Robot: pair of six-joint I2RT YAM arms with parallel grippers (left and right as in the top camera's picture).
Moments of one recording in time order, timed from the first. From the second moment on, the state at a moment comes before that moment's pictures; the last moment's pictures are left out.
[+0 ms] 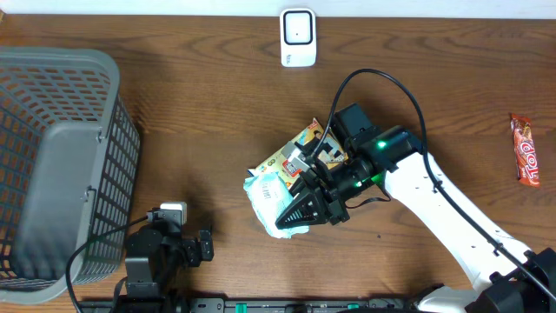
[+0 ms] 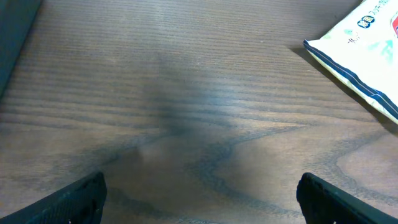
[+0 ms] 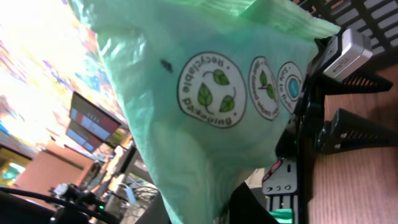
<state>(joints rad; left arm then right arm) -0.02 0.12 0.17 -0.76 0.15 -0.06 0.54 1.52 1.20 -1.10 -1.51 -0.59</state>
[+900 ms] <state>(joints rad) -0.02 0.12 0.17 -0.76 0.15 -0.06 0.52 1.52 1.20 -0.95 -0.92 -0.15</state>
